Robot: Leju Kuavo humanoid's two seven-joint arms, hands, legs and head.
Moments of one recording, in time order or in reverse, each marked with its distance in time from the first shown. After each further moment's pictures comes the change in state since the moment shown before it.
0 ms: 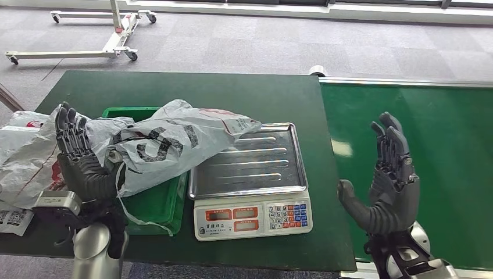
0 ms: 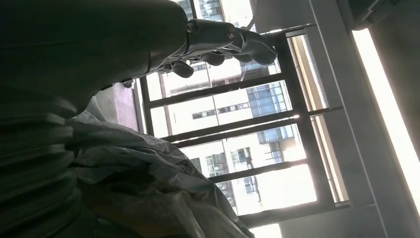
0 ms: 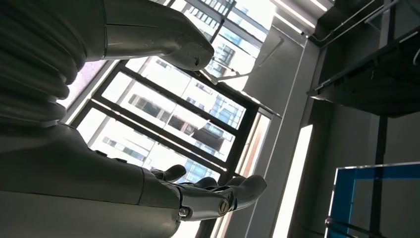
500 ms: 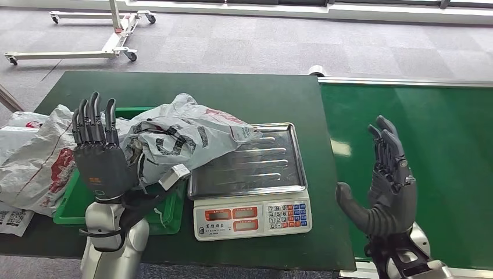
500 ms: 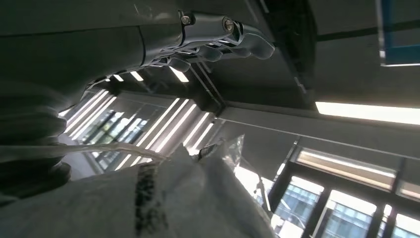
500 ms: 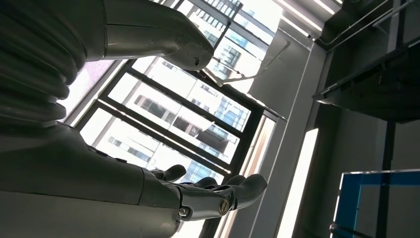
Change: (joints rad) left arm -0.068 0.018 -0.108 0.095 -1.335 0.583 0.568; right arm 0.022 0.041 -0.043 -0.007 0.043 0.058 0.000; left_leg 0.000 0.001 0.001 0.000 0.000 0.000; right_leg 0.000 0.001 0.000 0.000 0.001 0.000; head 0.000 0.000
